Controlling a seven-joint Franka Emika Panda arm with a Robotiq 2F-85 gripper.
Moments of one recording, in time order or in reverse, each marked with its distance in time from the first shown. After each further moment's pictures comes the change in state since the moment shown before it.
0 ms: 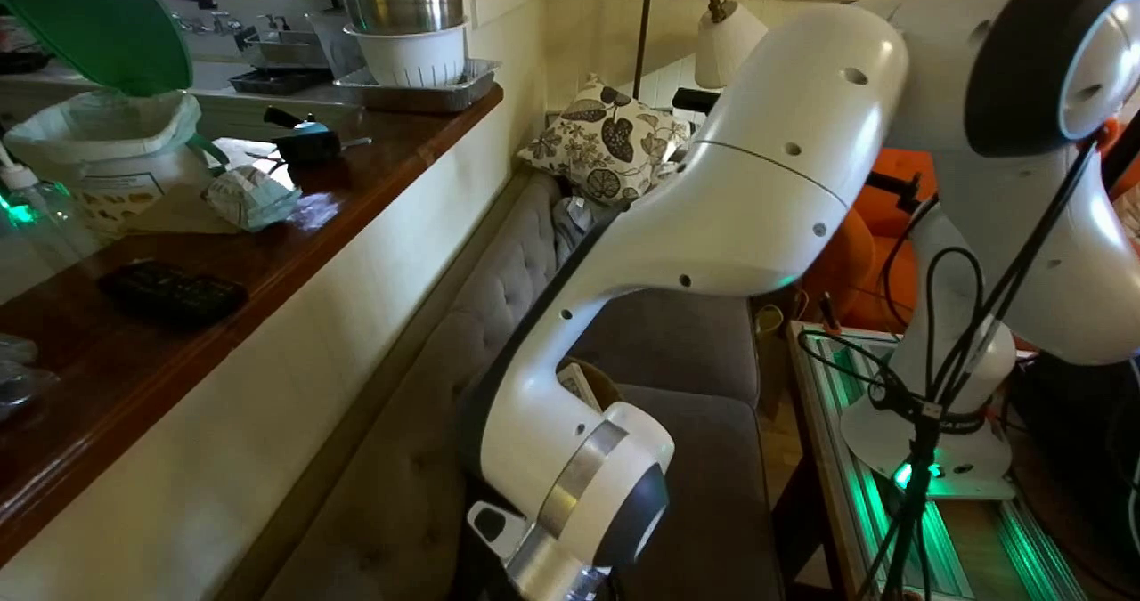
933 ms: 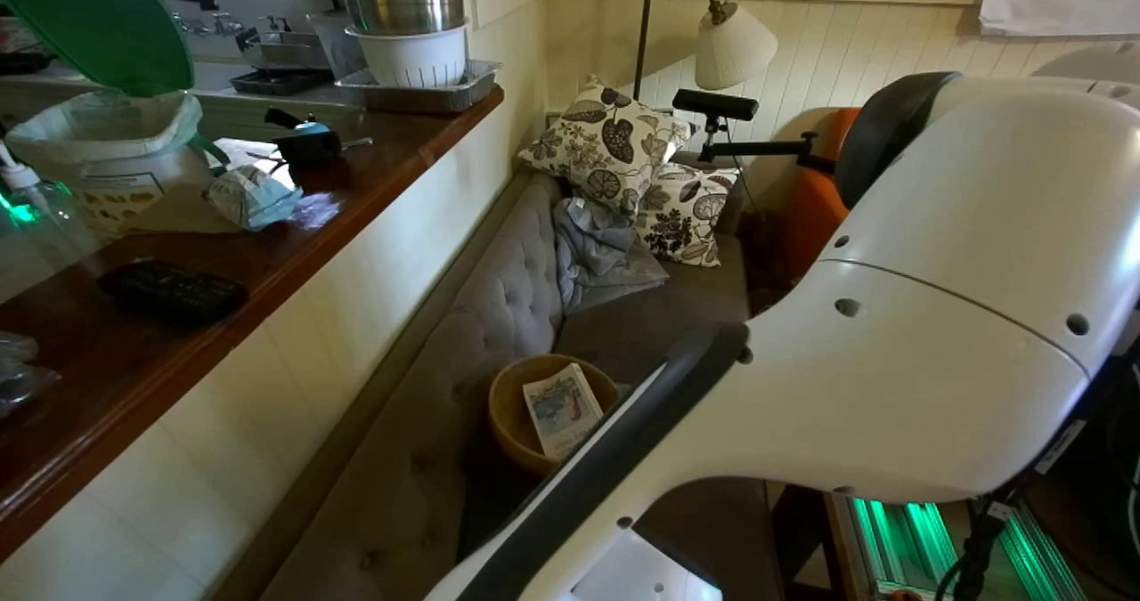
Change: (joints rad) arm 0.500 0.124 -0.288 0.339 0.000 0.360 0.064
